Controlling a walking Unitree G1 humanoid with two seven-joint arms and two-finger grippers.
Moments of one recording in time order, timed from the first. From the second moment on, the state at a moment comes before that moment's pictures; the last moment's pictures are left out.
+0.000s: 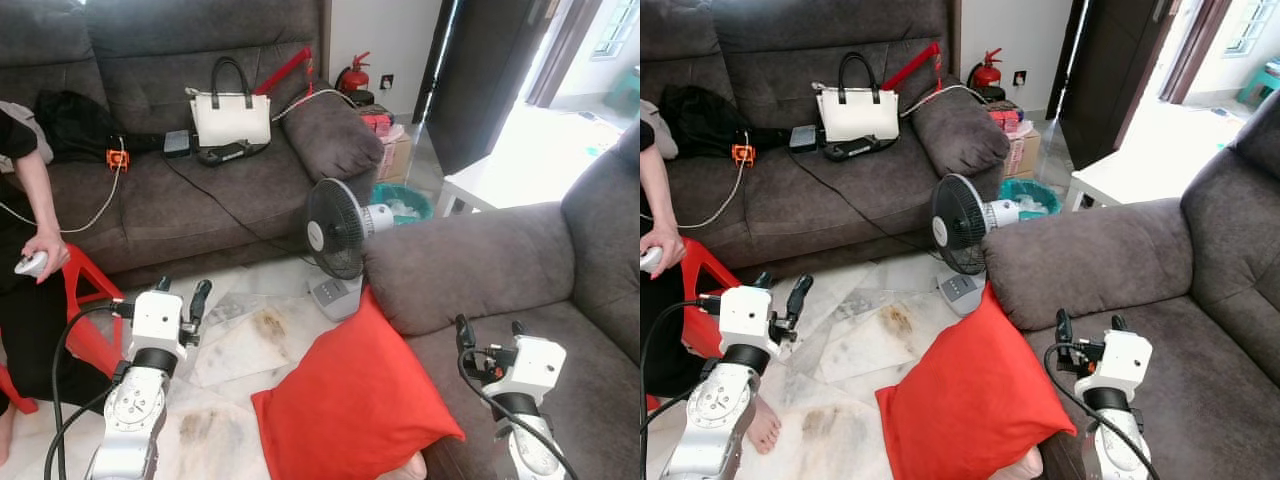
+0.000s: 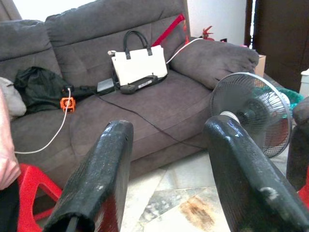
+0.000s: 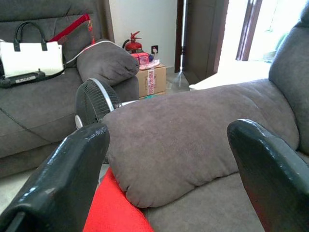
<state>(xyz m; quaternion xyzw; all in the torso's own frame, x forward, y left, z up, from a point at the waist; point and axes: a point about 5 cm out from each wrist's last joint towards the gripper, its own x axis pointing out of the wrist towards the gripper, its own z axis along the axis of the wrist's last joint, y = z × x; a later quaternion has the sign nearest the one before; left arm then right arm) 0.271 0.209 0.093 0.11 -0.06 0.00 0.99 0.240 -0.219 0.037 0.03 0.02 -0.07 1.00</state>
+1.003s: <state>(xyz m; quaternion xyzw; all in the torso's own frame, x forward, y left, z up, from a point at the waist) 0.275 0.207 0.096 0.11 -0.07 -0.01 0.99 0.243 -0.219 0.038 0.03 0.02 -0.07 1.00</state>
